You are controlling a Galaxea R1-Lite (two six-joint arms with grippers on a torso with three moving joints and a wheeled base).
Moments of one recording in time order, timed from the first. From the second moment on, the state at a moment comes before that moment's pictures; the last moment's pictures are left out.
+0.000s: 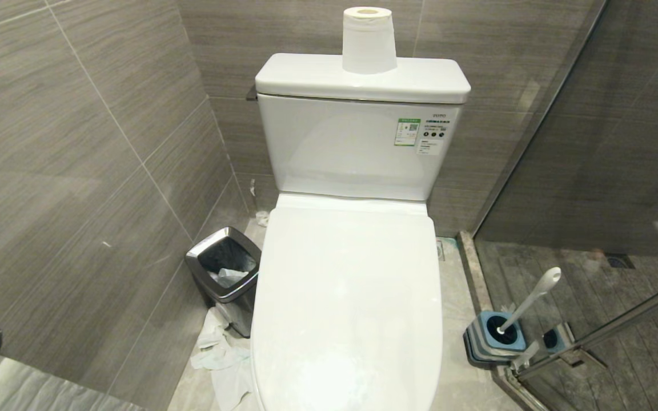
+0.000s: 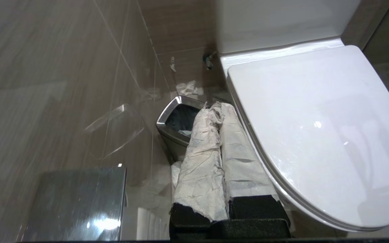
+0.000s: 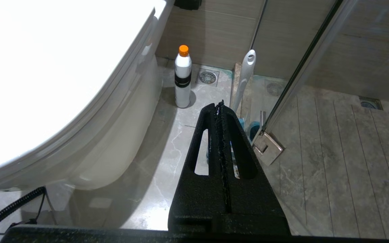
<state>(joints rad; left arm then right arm) 0.01 0.54 -0.84 0.29 -0.16 0.17 0.00 0.00 0.00 -0.02 0.01 -0.03</state>
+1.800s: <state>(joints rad) -0.07 1.71 -0.95 -0.09 -0.76 0.03 0.00 0.00 0.00 -0.02 0.01 -0.03</state>
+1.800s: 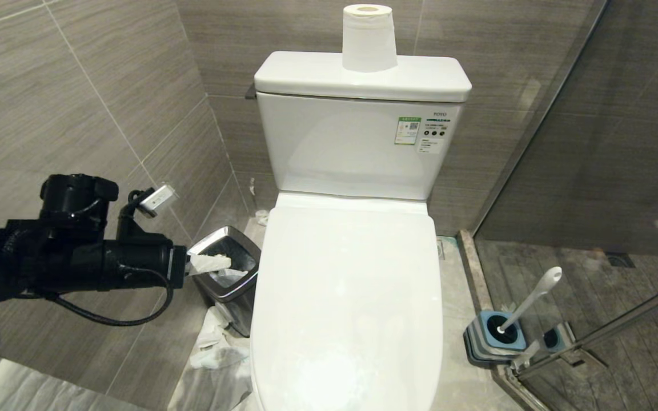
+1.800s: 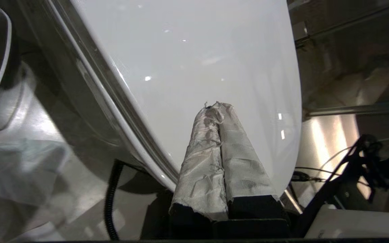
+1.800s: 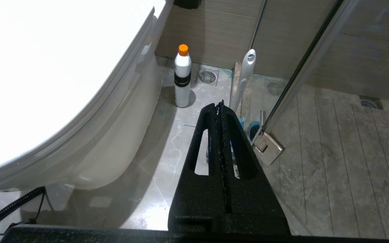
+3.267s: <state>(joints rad) 0.06 2.03 -0.62 -0.56 -1.12 -0.08 0.00 0.00 0.00 -0.02 0.01 -0.03</state>
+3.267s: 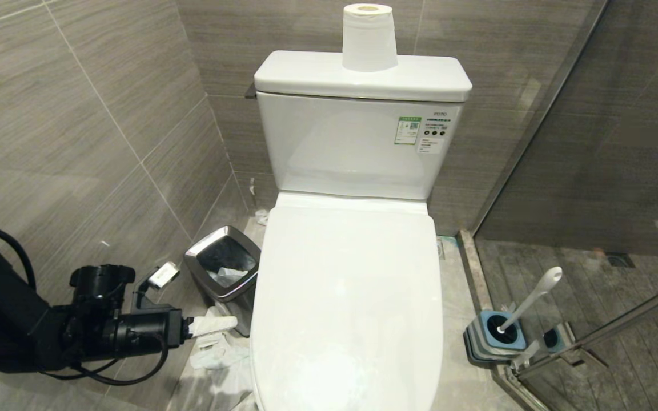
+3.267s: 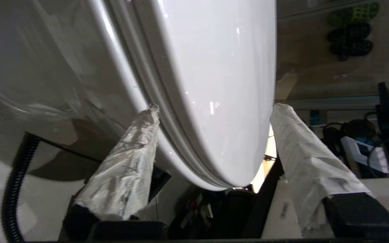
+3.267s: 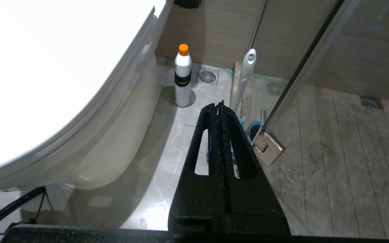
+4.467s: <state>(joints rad) -0.07 2.08 -0.47 -0.74 -1.10 -0.10 0.00 0.00 0.00 -0.02 0.01 -0.03</state>
